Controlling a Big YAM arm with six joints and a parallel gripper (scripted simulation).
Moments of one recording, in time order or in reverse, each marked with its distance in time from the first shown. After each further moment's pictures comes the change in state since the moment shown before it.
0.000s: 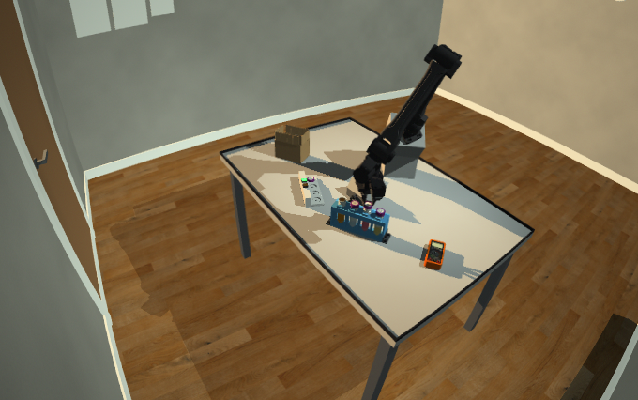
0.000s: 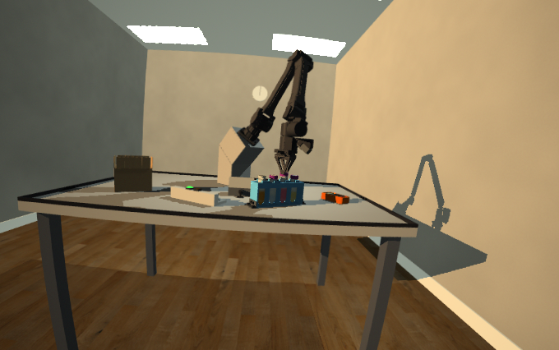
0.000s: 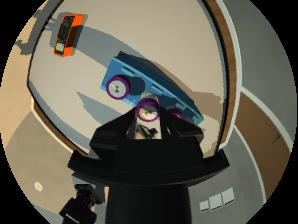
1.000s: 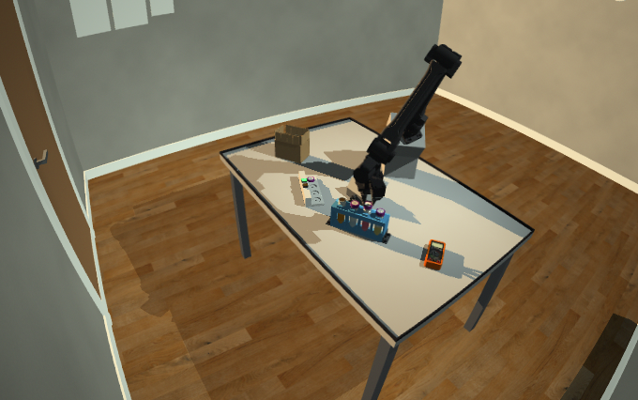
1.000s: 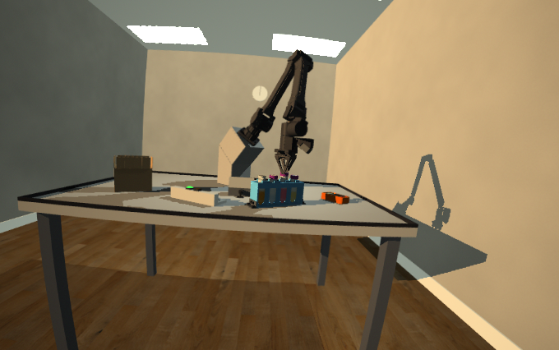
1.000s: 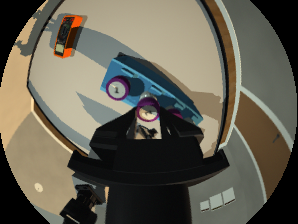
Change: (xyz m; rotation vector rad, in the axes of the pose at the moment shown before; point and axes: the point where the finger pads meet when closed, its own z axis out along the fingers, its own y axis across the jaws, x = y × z) arm -0.002 -0.001 -0.001 0.005 -0.005 0.004
